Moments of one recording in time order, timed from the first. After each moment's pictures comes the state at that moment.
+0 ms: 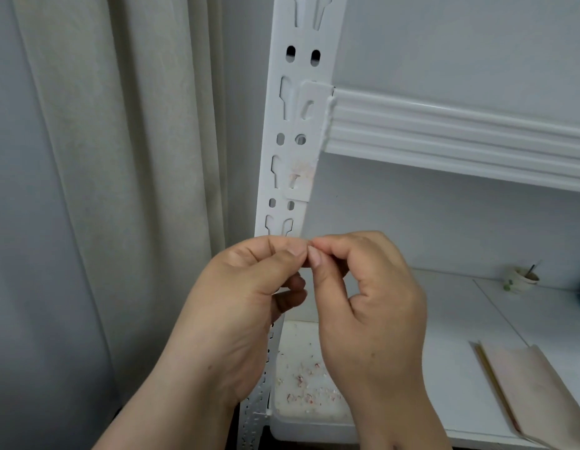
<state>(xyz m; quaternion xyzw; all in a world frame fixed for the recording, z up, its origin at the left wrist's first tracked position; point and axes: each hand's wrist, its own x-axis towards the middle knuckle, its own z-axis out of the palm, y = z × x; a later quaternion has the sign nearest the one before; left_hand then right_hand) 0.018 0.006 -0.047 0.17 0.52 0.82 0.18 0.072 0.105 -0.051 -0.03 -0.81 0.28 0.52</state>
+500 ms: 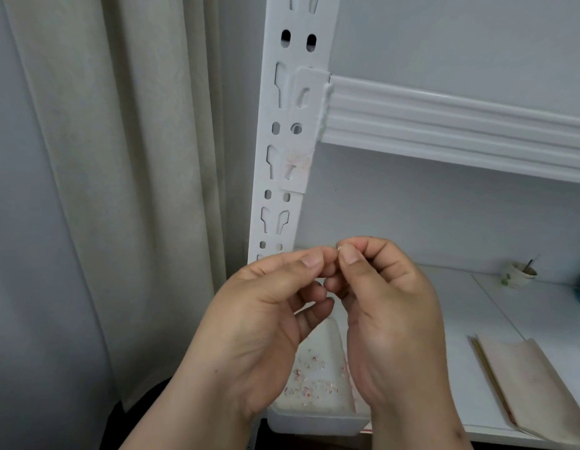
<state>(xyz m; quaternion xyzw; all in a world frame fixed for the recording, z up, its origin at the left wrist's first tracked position) 0.033 0.019 -0.054 0.12 0.41 0.86 0.28 0.079 0.115 -0.050 -0.12 -0.59 0.72 0.34</state>
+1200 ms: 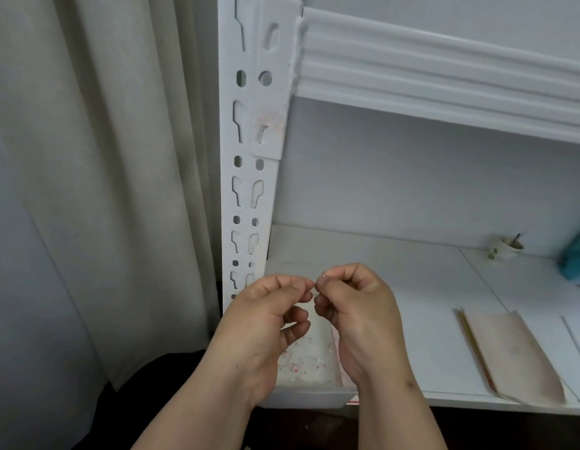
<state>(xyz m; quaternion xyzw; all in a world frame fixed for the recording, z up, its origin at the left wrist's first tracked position) 0.023 0.053 -0.122 0.01 0.53 0.80 0.29 0.062 0.160 -0.122 -0.26 -0.62 0.69 0.25</state>
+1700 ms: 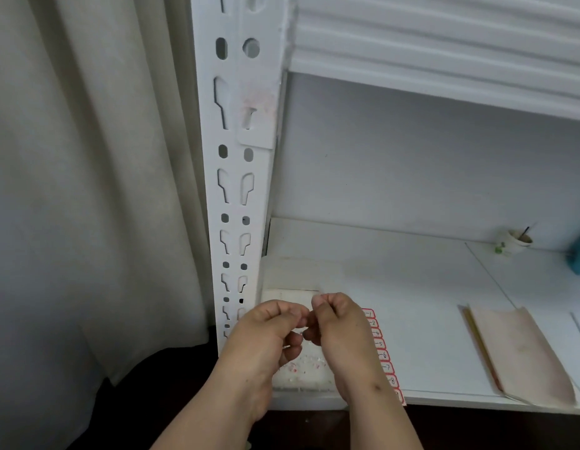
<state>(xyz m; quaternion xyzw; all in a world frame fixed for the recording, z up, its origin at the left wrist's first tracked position) 0.012 0.070 -0.171 -0.03 0.59 0.75 0.31 0.047 0.176 -0.180 -0.33 -0.74 0.57 0.13</state>
